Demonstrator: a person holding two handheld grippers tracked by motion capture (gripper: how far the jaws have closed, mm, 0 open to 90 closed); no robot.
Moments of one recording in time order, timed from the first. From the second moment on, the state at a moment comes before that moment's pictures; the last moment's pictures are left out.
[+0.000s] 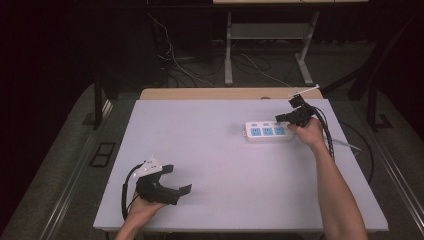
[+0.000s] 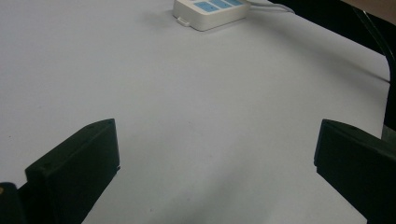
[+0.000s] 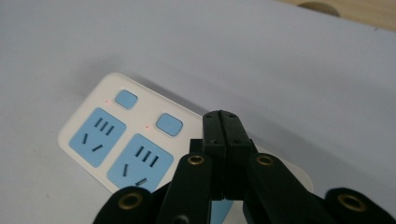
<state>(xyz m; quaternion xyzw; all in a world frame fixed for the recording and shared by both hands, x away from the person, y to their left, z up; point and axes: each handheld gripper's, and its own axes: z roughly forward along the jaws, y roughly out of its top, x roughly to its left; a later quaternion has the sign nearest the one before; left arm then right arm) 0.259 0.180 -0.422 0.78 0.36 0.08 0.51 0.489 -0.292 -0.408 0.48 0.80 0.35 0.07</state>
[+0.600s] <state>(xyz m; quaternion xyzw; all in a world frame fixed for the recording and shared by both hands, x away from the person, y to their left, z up) 0.257 0.178 -0.422 0.78 0.35 0.08 0.51 0.454 -0.292 -0.380 0.48 0.79 0.37 0.08</state>
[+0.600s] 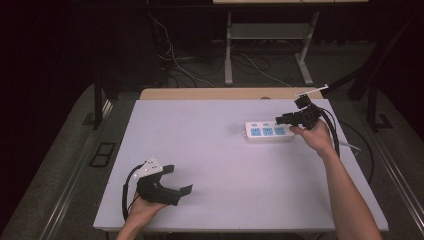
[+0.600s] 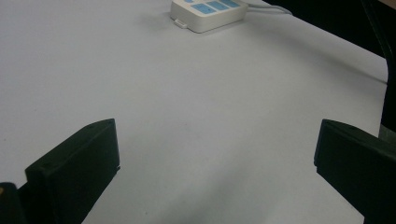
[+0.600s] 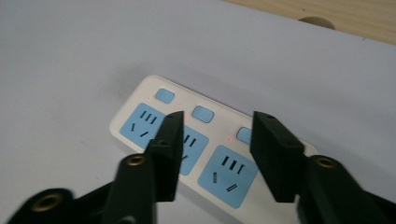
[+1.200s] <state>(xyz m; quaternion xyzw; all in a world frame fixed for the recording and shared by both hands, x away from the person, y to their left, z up) 0.256 0.177 -0.420 0.77 0.35 0.08 0.52 0.385 -0.296 -0.362 0.46 0.78 0.41 0.08</state>
